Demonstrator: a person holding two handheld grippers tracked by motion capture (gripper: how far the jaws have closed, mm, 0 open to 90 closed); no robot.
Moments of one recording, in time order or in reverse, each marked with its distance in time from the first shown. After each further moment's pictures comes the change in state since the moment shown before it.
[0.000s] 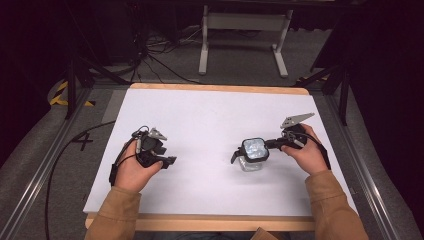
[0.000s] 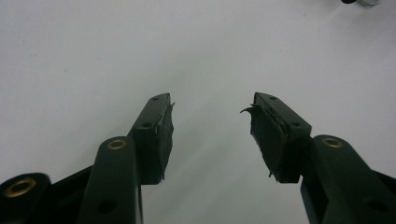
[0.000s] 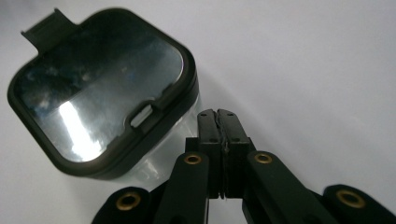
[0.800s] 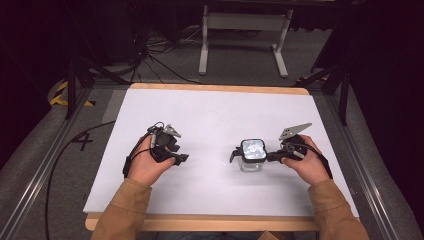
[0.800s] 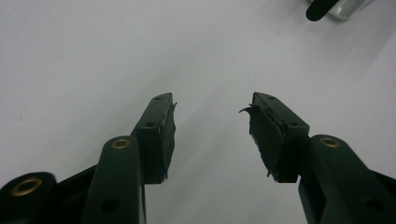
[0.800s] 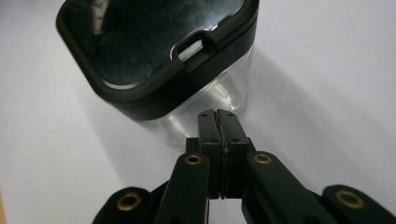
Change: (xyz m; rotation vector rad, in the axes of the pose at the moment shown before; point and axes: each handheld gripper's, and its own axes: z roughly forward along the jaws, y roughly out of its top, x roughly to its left) left arm -0.009 0.025 0.021 0.011 -0.053 0.066; right arm 0.026 -0.016 -0.001 0.069 0.053 0.000
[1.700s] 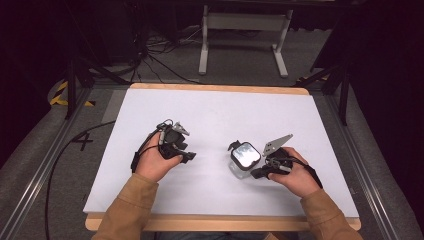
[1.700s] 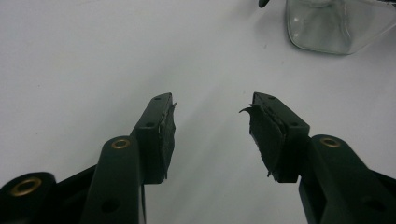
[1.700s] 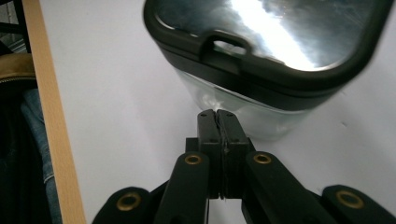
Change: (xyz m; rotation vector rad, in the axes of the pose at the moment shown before) left arm -0.005 0.016 0.011 0.007 -0.030 0.035; right arm 0.051 0.006 0.023 0.080 0.126 -0.103
